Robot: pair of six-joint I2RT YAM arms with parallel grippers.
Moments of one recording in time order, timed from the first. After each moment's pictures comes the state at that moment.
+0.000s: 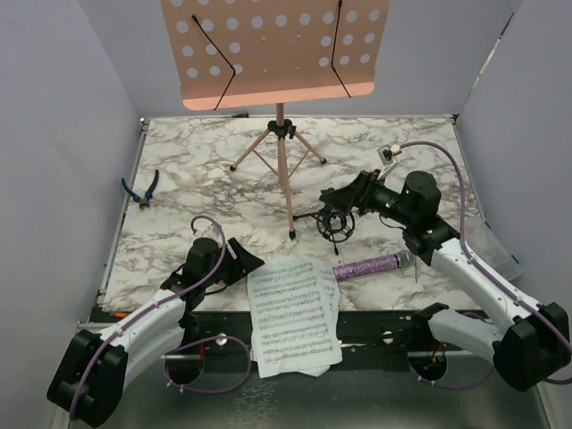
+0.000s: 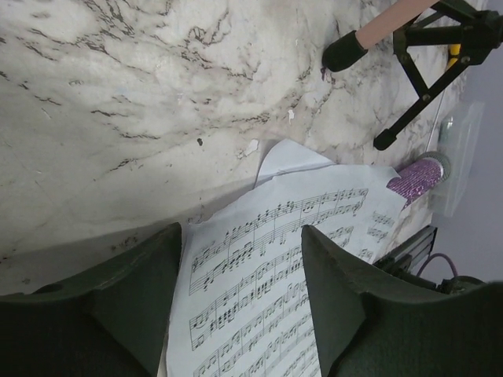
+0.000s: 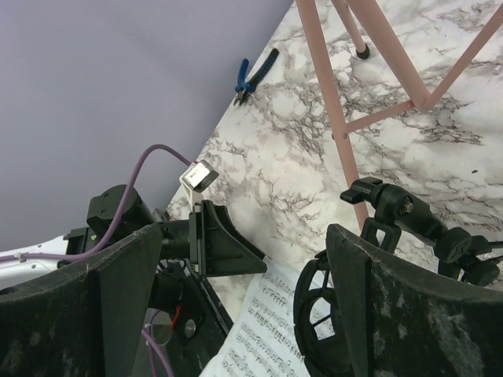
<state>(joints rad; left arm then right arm) -0.45 0.84 0.12 0.11 0.24 -0.99 0.43 1.06 0.74 0.22 -0.52 0.68</state>
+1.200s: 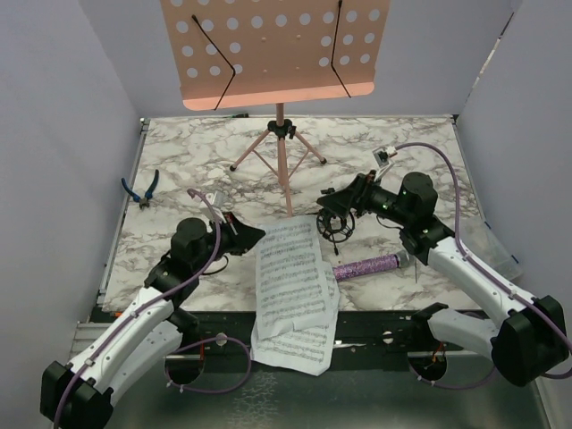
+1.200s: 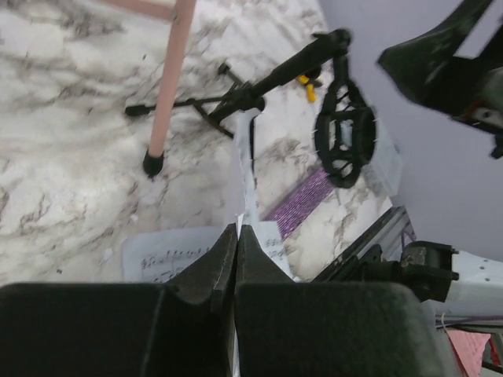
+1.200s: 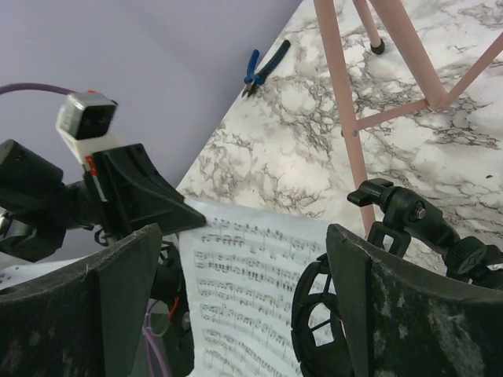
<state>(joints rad) -0.52 0.70 0.41 0.00 0.25 -0.73 0.43 1.09 0.72 0.29 -0.57 0.67</state>
